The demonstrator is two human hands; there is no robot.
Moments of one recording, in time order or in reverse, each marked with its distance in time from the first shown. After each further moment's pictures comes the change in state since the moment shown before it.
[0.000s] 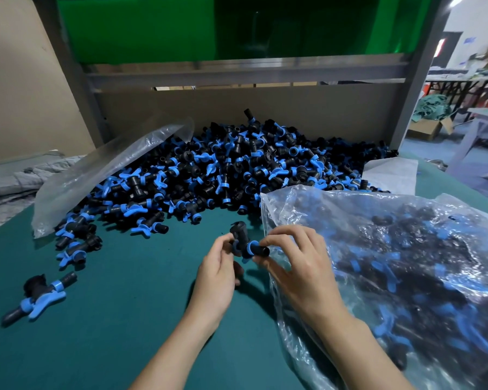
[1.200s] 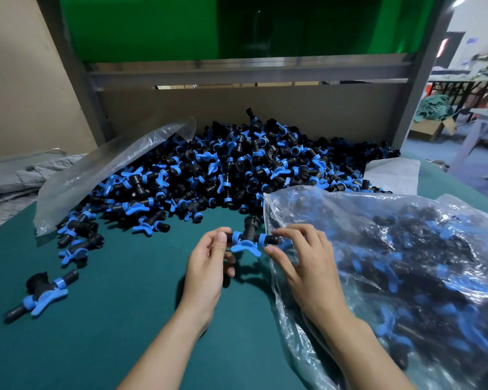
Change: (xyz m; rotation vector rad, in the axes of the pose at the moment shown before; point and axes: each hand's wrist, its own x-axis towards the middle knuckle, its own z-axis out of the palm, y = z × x) left_hand 0.002 0.013 -0.008 -0.314 0.084 -0.034; right_hand -0.005 0.006 -0.004 0.028 -0.137 0.246
